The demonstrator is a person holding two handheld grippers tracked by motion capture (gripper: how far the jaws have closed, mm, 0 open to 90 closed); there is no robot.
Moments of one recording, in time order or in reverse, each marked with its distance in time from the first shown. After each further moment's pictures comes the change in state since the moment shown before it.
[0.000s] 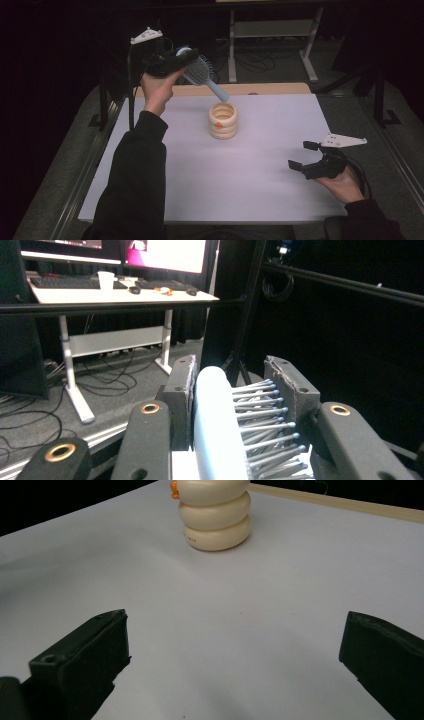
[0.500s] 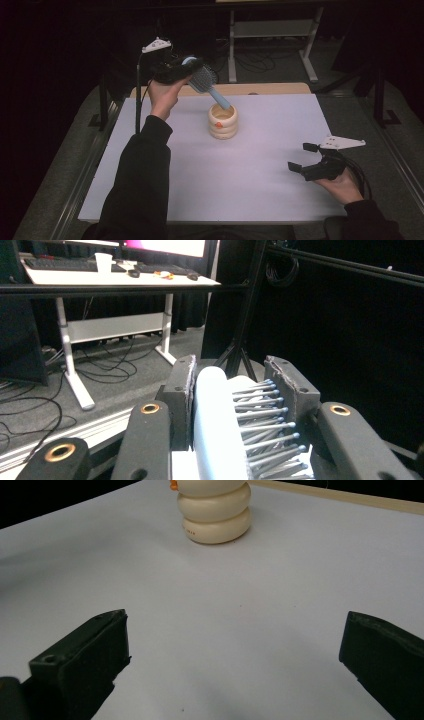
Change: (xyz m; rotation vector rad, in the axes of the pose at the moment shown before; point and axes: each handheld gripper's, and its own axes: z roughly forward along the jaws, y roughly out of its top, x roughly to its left) left arm 0.005 -0.026 0.018 0.046 0.001 -0.007; right arm 0.000 -0.005 0.002 0.013 -0.001 -0.003
